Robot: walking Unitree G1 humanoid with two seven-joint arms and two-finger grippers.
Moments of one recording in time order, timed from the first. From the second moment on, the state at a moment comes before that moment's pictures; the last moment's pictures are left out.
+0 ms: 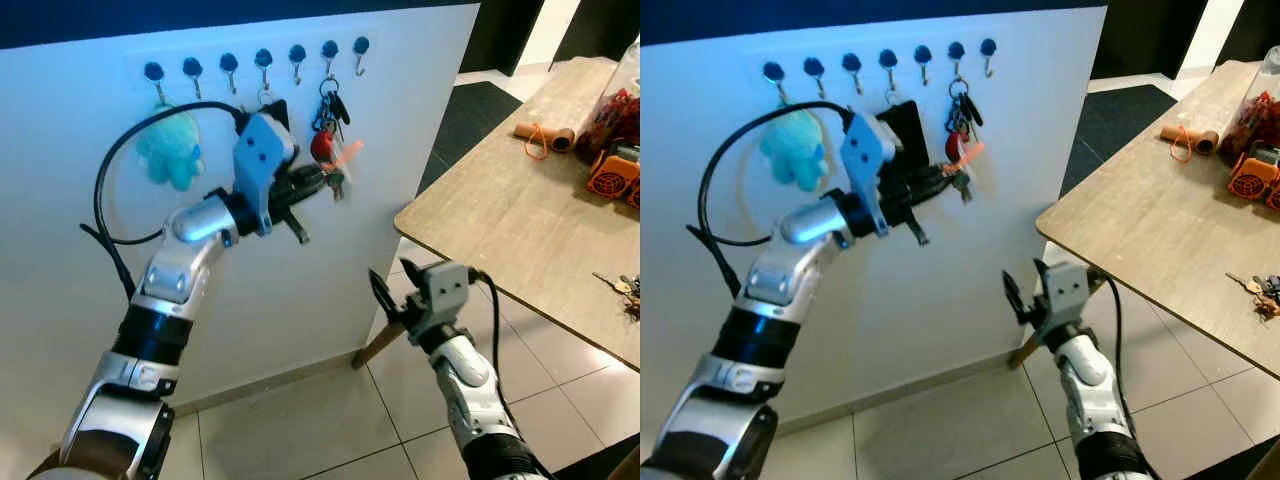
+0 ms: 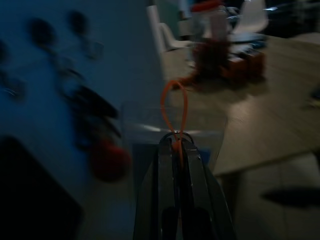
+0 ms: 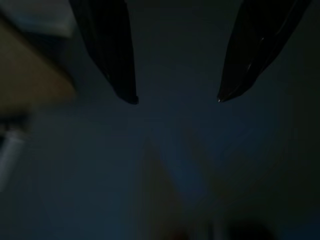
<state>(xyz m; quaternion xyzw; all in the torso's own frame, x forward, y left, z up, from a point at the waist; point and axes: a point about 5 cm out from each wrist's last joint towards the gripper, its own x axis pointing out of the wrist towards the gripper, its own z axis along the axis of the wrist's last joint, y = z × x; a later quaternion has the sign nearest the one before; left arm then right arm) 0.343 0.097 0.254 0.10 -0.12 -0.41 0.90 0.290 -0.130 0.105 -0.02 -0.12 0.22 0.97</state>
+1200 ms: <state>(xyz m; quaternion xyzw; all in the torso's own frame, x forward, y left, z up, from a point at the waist) 0.359 0.113 0.293 0.07 -0.16 -0.26 0.95 0.296 -0.103 0.182 0.01 -0.19 0.25 0.95</state>
